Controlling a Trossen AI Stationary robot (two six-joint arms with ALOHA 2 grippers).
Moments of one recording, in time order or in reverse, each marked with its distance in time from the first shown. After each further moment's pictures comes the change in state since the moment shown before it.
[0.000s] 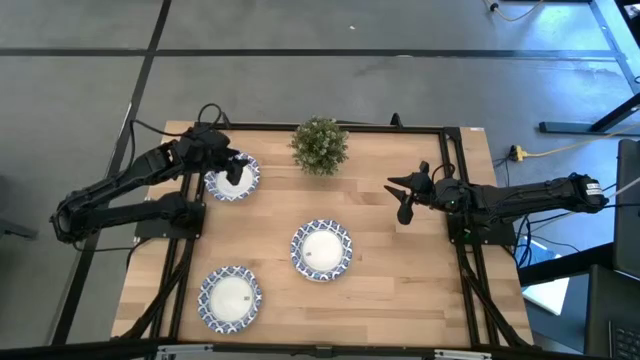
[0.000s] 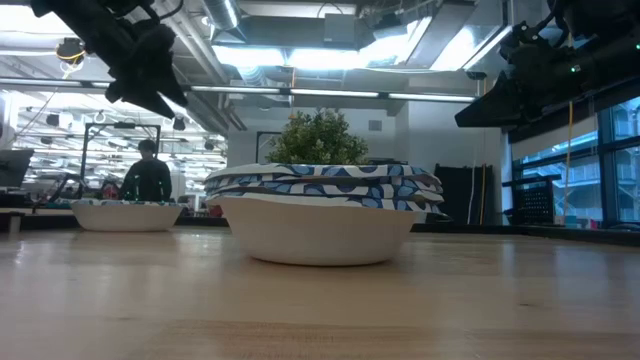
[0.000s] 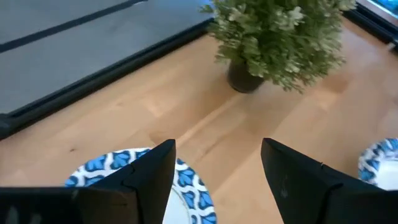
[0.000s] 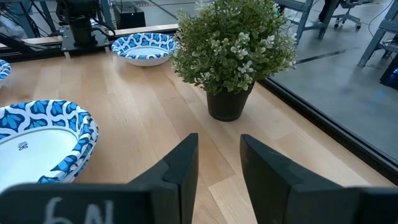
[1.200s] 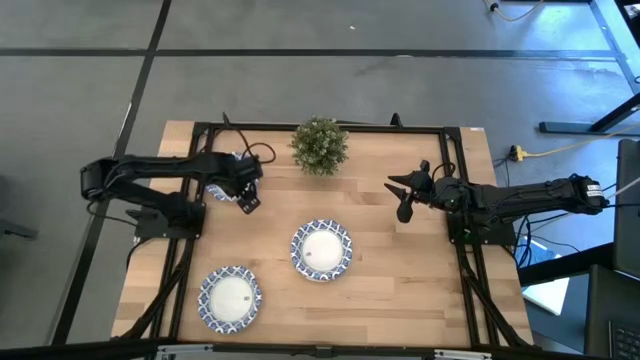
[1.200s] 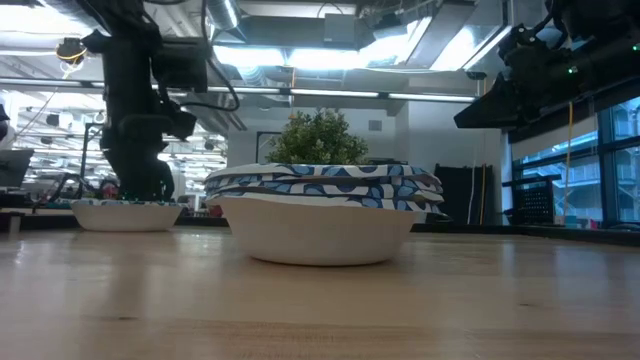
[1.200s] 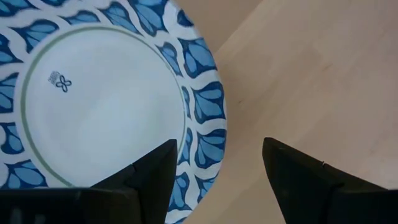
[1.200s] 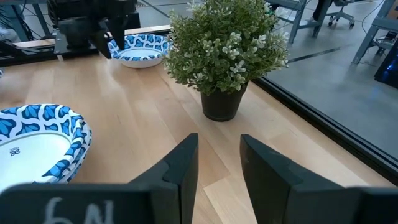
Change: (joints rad) left arm -0.233 0.539 0.000 -0.191 -0.026 -0.104; right arm -0.023 0.000 0.000 0.001 -0.001 0.010
